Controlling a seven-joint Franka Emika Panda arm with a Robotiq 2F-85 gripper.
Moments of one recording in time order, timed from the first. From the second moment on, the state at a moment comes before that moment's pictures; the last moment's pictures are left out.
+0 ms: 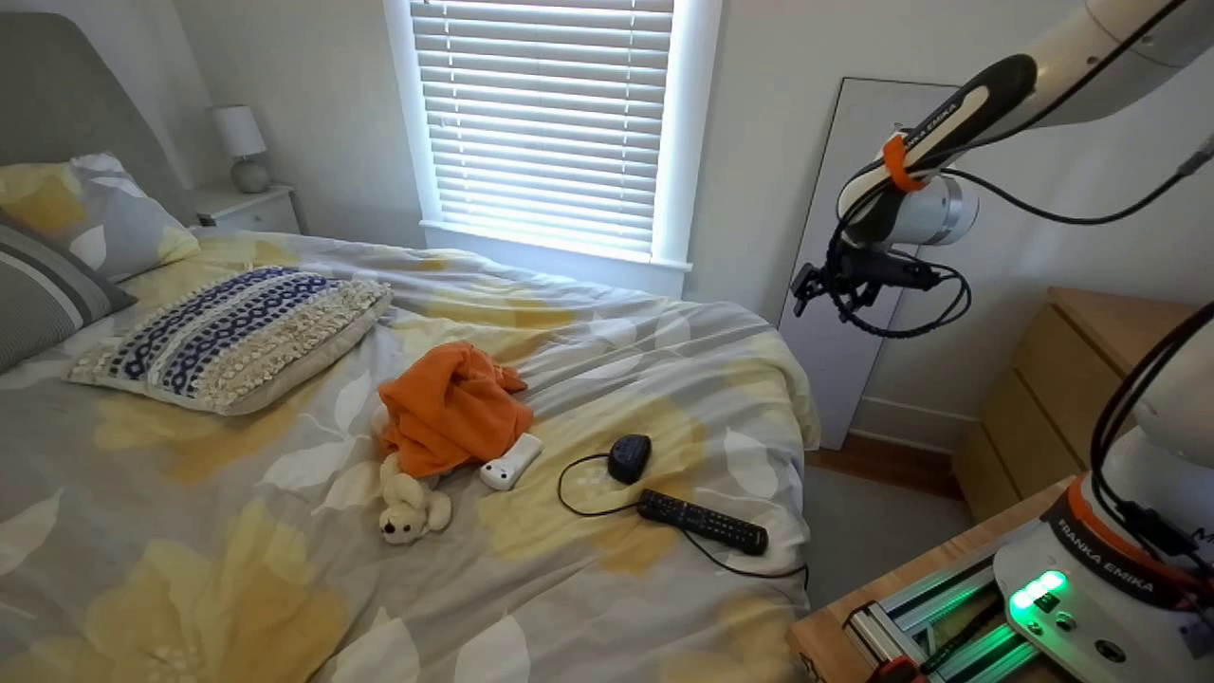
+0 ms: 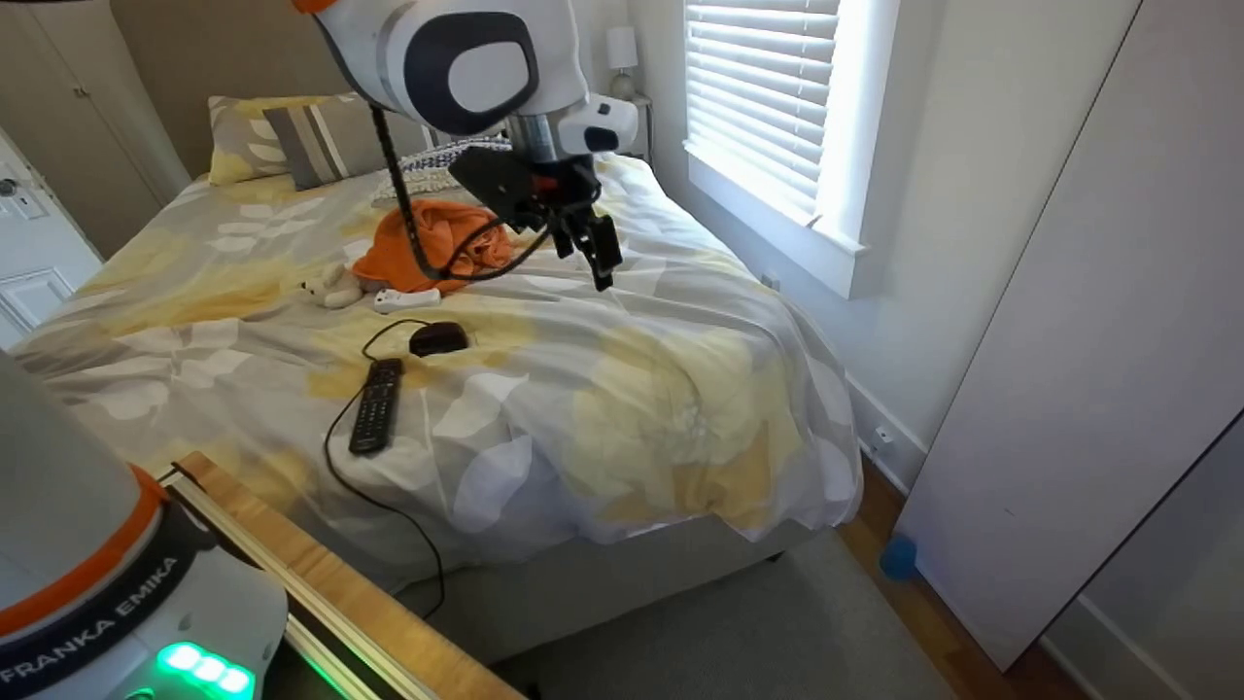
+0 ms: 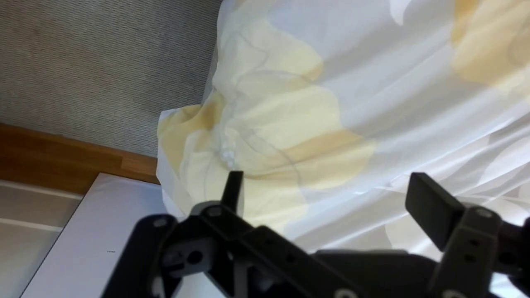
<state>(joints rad) -0.06 0.08 -0.04 -2.53 0.18 2.76 0.10</state>
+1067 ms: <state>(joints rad) -0.11 0.24 0.00 -2.36 0.41 2.75 -0.12</state>
